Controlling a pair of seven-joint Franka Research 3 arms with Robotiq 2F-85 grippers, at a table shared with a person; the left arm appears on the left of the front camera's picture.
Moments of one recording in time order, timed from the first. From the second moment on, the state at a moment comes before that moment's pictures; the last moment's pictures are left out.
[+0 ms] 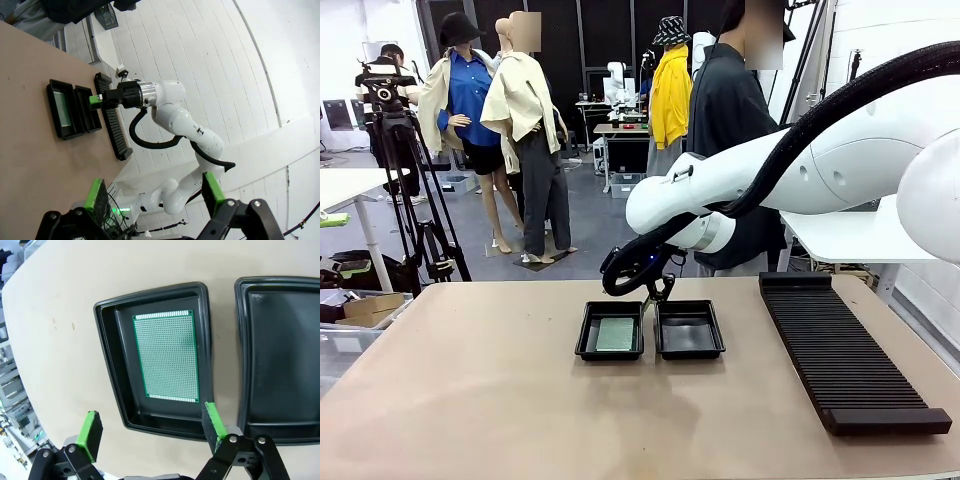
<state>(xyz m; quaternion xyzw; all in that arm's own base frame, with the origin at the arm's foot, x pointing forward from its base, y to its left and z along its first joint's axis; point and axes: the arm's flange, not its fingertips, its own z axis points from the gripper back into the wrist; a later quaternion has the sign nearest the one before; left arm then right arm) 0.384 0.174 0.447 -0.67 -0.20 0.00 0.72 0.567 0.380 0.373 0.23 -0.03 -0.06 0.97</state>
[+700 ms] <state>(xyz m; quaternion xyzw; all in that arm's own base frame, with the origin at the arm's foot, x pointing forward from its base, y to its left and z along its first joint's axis) 0.384 0.174 0.447 -0.67 -0.20 0.00 0.72 0.567 0.358 0.401 0.28 -0.01 -0.03 0.96</state>
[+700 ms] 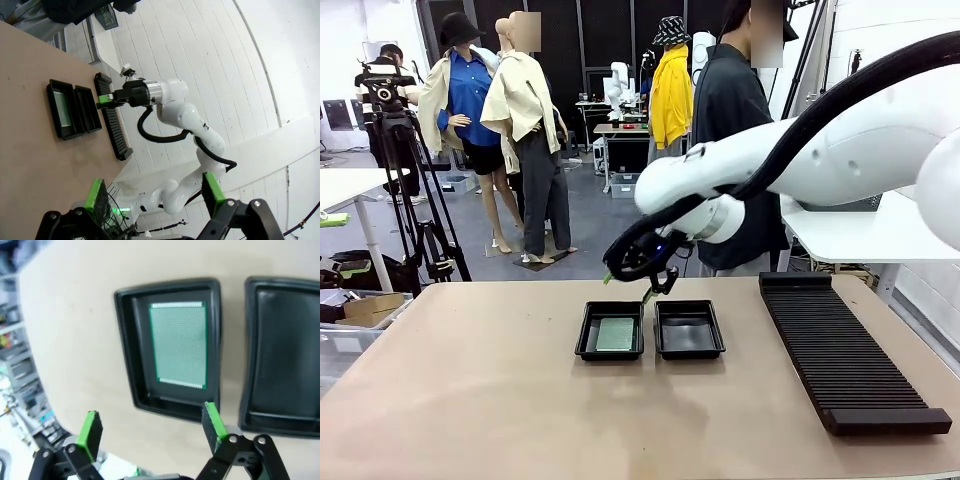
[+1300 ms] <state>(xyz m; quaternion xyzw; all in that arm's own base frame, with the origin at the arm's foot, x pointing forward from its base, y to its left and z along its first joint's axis) 0.384 0.174 0.447 -0.67 -0.20 0.00 0.72 0.530 0.203 0.456 0.43 -0.02 -0.01 0.90</state>
